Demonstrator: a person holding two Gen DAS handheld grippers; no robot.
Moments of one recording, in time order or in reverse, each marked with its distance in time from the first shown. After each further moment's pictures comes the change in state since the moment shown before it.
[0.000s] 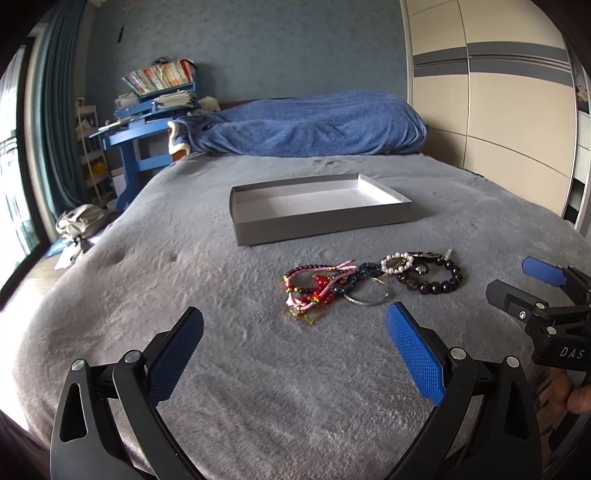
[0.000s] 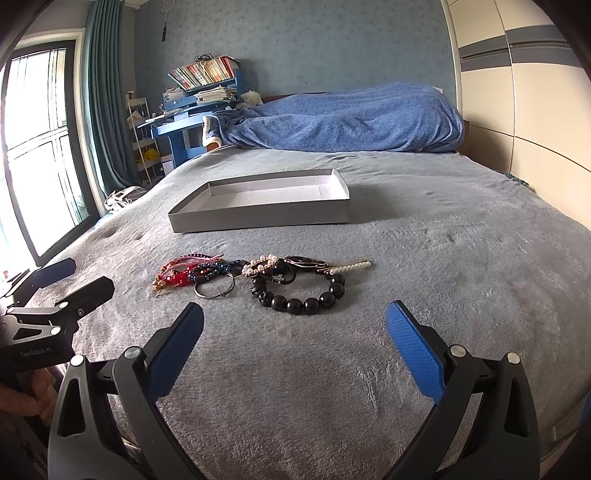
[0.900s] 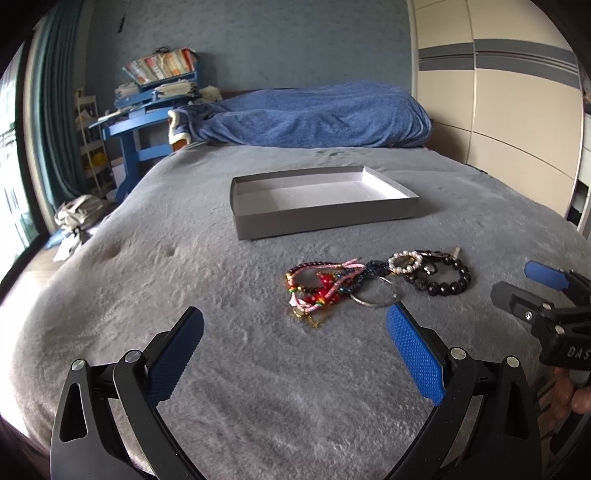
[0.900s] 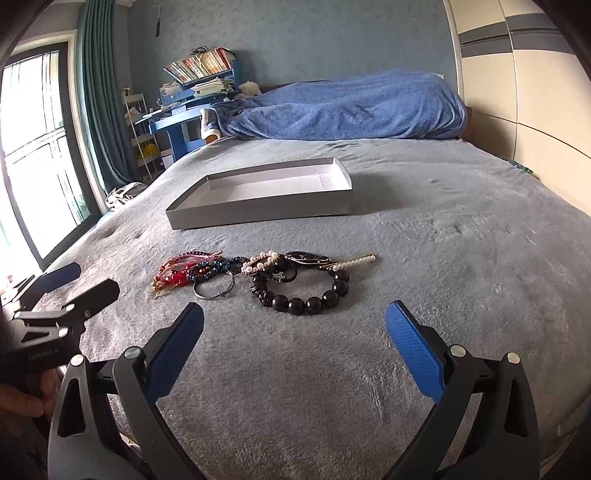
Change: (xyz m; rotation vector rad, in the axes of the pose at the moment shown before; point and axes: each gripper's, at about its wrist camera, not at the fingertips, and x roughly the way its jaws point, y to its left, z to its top) left arm 0.015 0.005 0.009 -0.032 0.047 0.001; right arm 0.013 -0.007 0.008 0.030 0.055 0.026
